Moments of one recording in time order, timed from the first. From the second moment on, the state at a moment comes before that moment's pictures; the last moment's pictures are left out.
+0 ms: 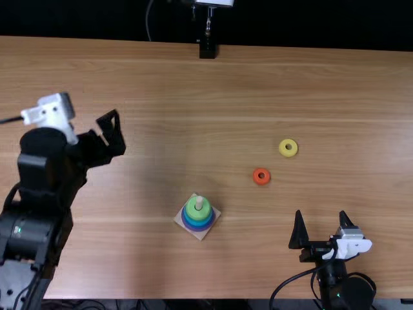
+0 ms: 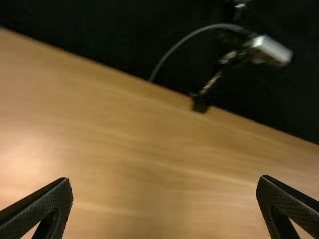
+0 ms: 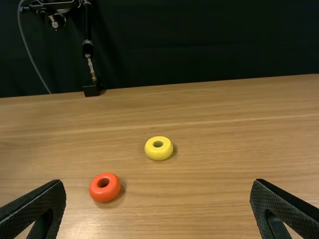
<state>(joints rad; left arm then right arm) -0.13 1.12 1.14 -0.46 -0.01 -0.49 0.00 0.01 0.03 -0.10 -0.04 0.05</state>
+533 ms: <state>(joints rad) -0.06 0.51 0.50 -0.13 0.06 0.06 0.00 0.01 0.03 -0.10 -0.04 0.05</state>
